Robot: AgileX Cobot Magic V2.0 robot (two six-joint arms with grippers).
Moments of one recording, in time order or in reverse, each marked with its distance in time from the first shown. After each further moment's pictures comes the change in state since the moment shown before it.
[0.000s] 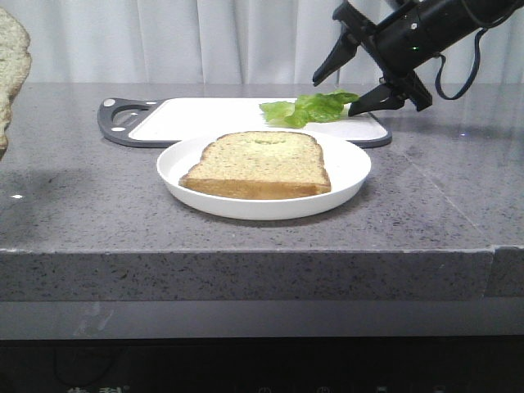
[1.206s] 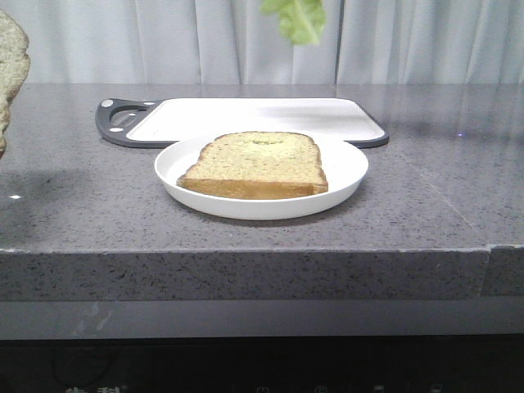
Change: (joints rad) left arm 0.000 0.000 0.000 0.004 0.000 0.007; right arm 0.004 -0.350 0.028 0.085 0.174 -0.133
